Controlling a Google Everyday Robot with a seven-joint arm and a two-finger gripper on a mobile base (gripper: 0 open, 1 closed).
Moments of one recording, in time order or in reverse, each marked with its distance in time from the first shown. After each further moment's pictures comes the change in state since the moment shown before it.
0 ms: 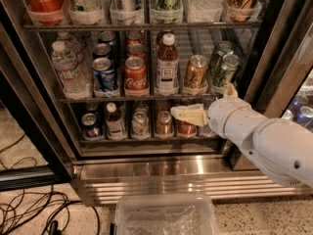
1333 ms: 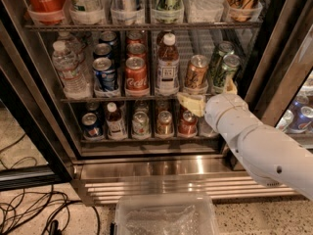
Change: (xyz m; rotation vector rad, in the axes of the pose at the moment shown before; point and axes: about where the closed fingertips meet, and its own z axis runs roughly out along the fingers) arm -0.013 -0.025 0.012 0.165 -0.105 0.010
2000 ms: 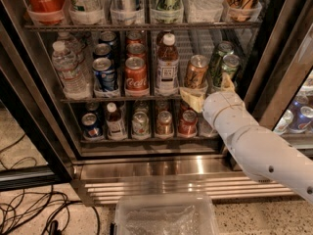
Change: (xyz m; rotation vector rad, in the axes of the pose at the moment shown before) arm -0.005 -0.005 0.016 0.032 -0.068 -0.045
